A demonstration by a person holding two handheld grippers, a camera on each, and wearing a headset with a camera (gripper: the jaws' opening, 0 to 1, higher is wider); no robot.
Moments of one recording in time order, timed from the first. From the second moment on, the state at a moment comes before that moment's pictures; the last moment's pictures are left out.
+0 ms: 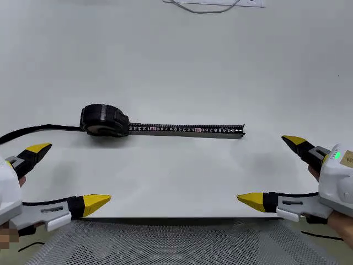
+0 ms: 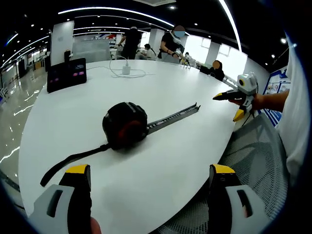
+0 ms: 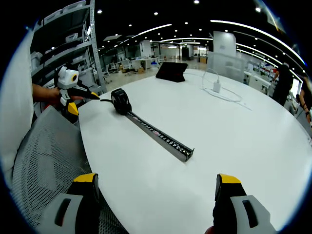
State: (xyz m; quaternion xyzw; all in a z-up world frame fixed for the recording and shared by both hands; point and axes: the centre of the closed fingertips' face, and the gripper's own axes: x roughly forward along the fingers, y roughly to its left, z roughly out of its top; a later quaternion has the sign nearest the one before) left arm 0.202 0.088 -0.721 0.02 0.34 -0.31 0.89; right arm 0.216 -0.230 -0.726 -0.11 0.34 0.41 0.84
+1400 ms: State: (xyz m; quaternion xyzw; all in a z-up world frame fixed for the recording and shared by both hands) left arm 0.213 0.084 -0.716 0.04 0.34 -0.31 0.89; right arm 0.218 -0.228 -0.727 -0.11 0.33 0.41 0.84
